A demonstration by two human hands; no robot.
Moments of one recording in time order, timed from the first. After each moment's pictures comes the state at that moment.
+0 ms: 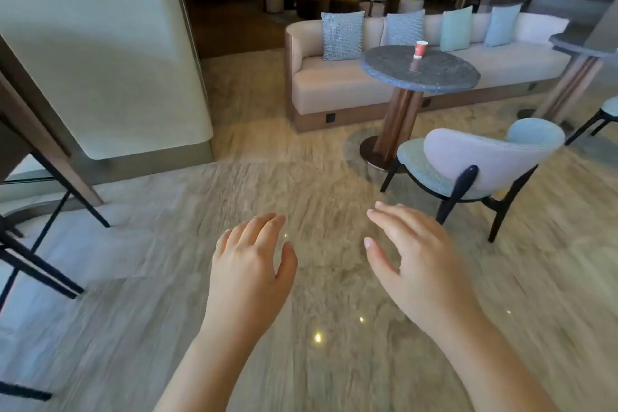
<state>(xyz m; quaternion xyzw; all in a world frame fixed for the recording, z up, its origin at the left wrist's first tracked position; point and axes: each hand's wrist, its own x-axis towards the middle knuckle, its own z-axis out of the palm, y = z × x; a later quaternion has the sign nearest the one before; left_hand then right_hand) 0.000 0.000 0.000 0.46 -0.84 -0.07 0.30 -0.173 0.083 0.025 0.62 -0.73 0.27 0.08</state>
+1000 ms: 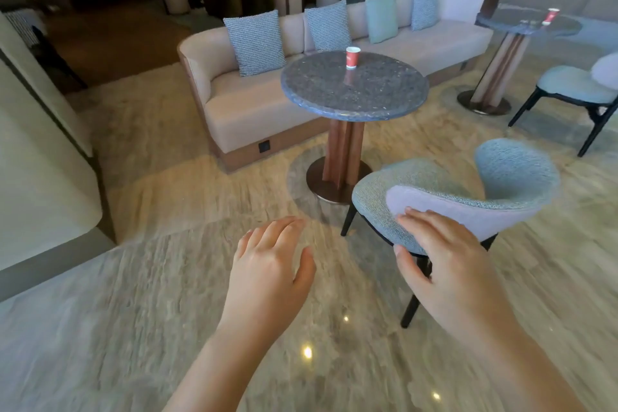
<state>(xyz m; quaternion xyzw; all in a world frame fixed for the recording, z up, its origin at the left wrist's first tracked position) -0.400 -0.393 -0.006 0.33 -0.90 -0.14 0.25 -0.553 -0.256 0.004 0.48 -0.82 0.28 0.16</state>
